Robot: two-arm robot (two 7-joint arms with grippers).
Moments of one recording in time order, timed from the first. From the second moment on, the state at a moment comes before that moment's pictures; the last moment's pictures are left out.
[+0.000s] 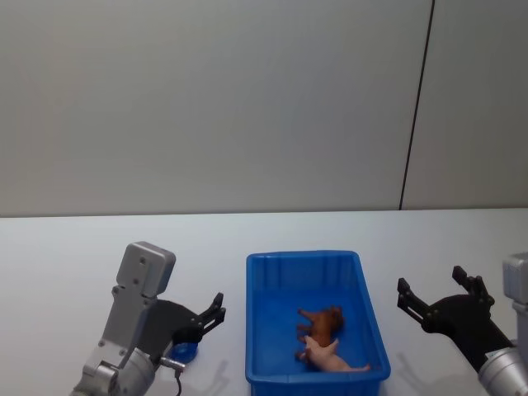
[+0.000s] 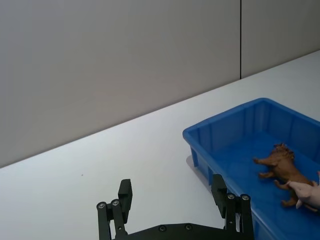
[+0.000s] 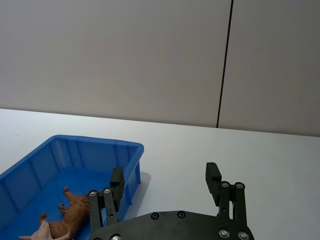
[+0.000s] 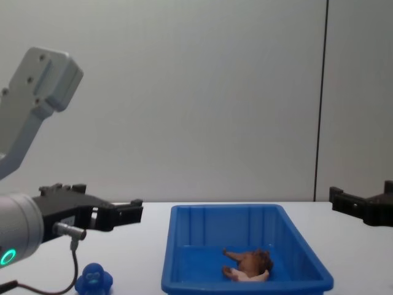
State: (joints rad) left arm -0.17 0.44 0.40 -1.67 -0.32 0.24 0.09; right arm 0.09 0.24 -0.23 -1.55 0.25 0.01 0.06
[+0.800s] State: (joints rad) left arm -0.19 0.43 0.38 -1.56 -0.35 0.36 0.02; right arm 0.08 0.24 -0.23 -1.55 0.25 0.01 0.05
